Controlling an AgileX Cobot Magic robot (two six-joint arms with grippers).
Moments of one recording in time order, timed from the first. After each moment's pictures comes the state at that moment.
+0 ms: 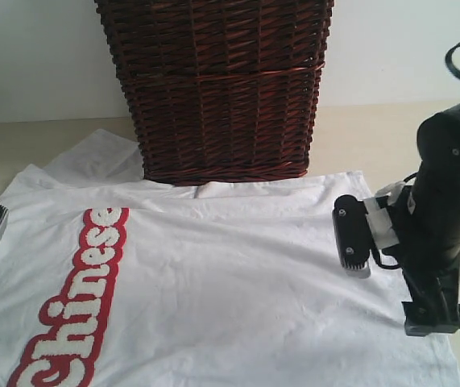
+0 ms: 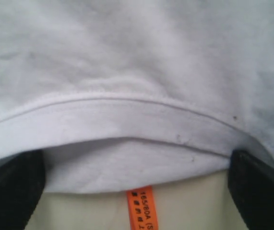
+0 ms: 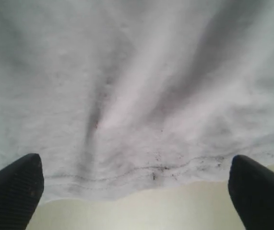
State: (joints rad) left arm 0.08 1.90 -0.95 0.02 0.72 1.59; right arm 0.37 1.71 -0.88 -0.14 0.77 -0.99
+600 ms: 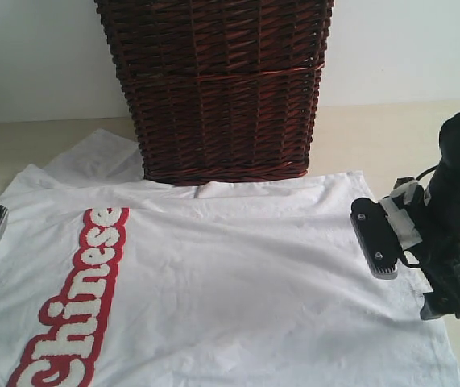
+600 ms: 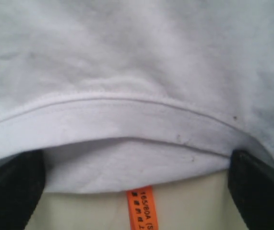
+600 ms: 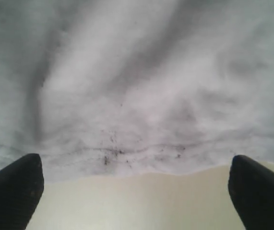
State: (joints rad) left arm 0.08 1.90 -0.95 0.02 0.72 1.59; right arm 0.26 1.76 -0.88 -0.14 0.66 -1.28
